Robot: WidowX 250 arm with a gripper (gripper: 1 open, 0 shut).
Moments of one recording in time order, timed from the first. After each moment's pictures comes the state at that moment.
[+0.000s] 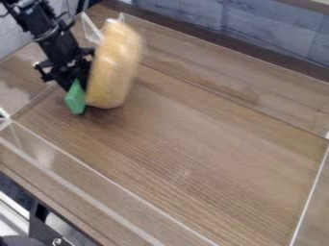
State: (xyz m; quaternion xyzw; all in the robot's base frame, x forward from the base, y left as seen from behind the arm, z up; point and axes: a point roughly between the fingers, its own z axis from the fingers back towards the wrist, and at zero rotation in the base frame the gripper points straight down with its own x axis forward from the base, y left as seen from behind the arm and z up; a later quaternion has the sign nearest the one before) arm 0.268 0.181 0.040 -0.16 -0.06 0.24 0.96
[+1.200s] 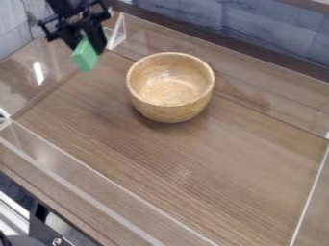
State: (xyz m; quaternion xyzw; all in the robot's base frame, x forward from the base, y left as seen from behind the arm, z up) arm 0.280 0.153 0.116 -0.19 -0.05 0.24 0.95
